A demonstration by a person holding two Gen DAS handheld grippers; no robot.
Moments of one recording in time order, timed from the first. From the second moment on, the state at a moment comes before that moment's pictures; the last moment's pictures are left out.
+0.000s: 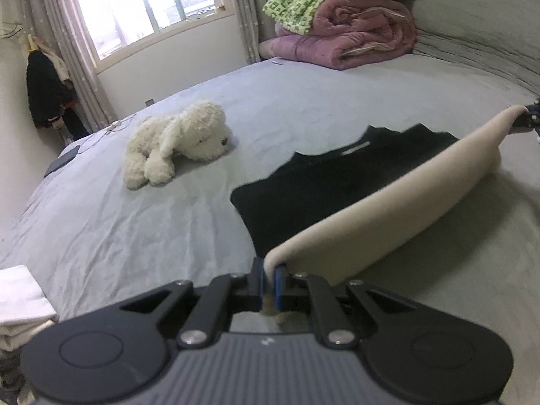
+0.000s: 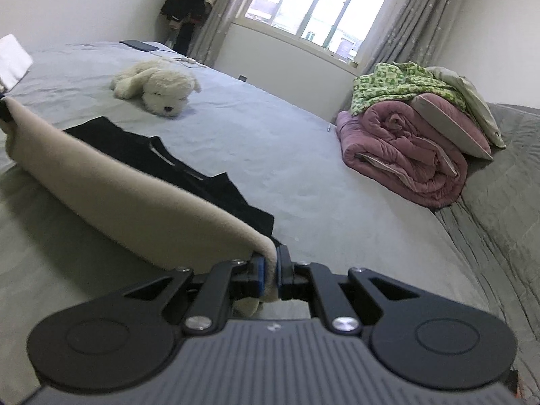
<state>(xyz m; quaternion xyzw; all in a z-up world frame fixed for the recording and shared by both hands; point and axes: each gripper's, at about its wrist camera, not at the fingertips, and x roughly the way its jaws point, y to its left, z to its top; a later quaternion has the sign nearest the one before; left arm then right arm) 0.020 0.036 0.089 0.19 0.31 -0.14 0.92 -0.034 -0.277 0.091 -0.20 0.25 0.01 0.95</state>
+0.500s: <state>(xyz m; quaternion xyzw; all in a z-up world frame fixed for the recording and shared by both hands) 0.117 0.026 0.095 0.17 0.33 -0.13 0.92 0.054 -0.294 0.091 -0.16 0.29 0.01 0.94</state>
